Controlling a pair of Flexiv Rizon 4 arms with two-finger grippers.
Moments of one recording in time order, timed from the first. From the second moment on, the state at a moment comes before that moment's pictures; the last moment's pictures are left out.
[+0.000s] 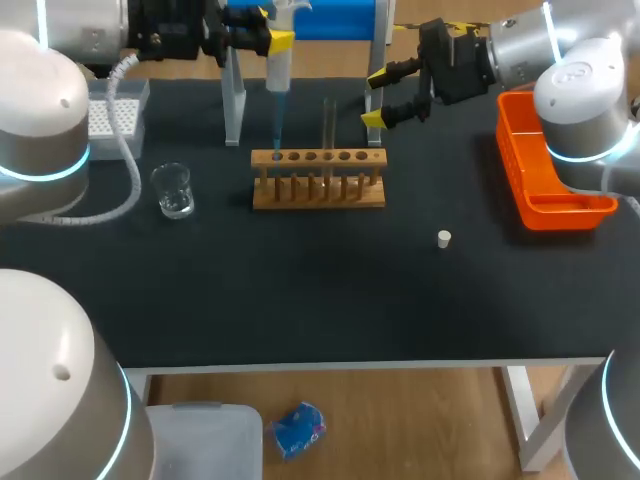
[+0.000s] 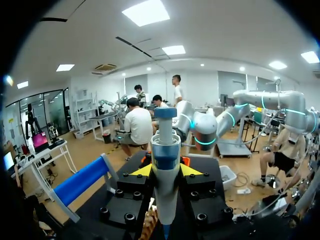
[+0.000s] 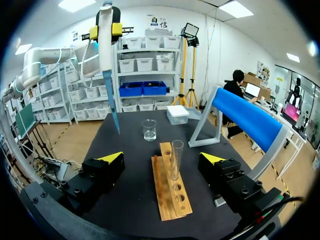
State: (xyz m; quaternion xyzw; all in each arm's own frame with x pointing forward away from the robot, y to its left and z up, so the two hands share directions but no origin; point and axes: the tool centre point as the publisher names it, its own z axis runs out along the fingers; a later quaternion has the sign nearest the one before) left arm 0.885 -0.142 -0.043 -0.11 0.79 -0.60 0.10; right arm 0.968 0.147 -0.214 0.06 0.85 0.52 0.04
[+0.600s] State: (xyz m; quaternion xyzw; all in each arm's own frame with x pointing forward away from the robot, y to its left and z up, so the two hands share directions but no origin) left arm 0.841 -0.178 -0.061 -0.08 0.79 -0.60 0.07; right arm 0.870 0.091 -0.218 -0.02 0.78 0.63 -0.01
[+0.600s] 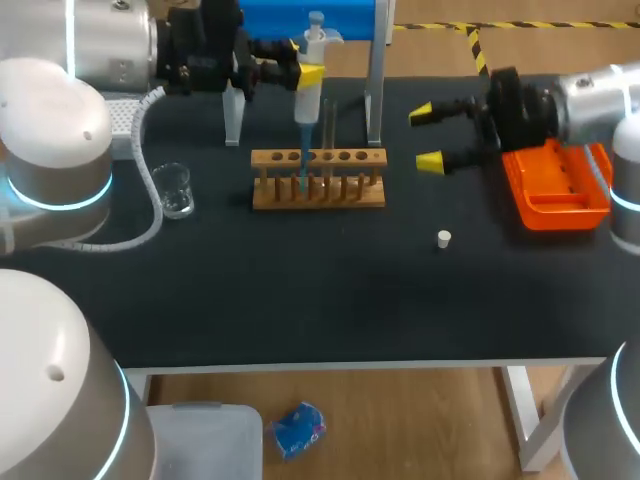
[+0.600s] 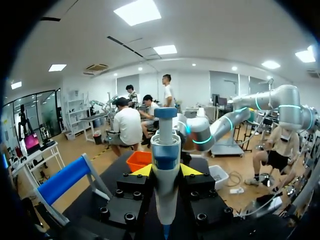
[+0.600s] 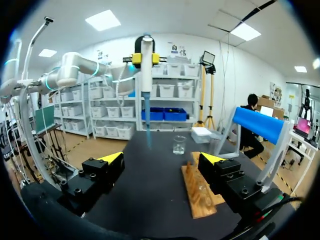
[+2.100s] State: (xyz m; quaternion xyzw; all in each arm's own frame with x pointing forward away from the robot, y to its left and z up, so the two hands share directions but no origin) left arm 0.817 -0.210 -0.117 0.01 0.78 -0.62 0.06; right arm 0.855 0.099 -0.225 -0.02 0.77 0.63 -0.02
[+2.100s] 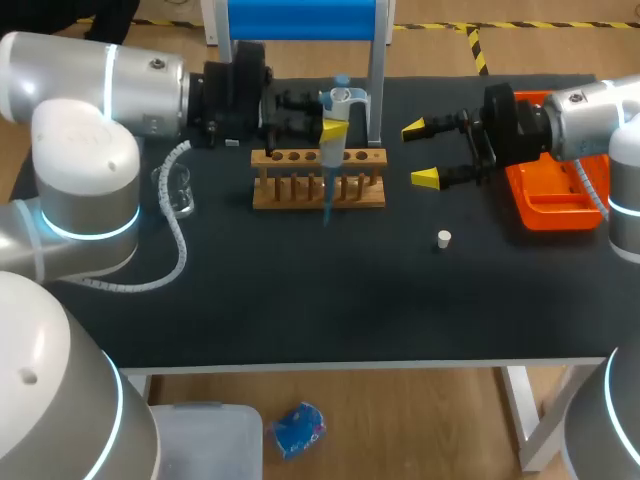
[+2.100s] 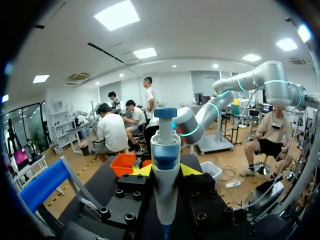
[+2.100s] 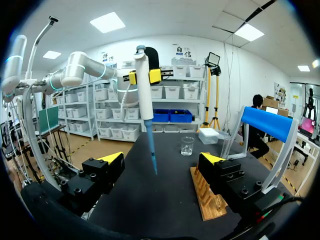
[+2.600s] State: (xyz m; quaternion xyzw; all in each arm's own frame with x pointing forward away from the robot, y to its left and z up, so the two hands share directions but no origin) left arm 0.824 -0.219 -0.118 0.01 0.78 -0.62 0.05; right arm 0.848 0.107 -0.211 -0.04 0.76 0.65 -0.02
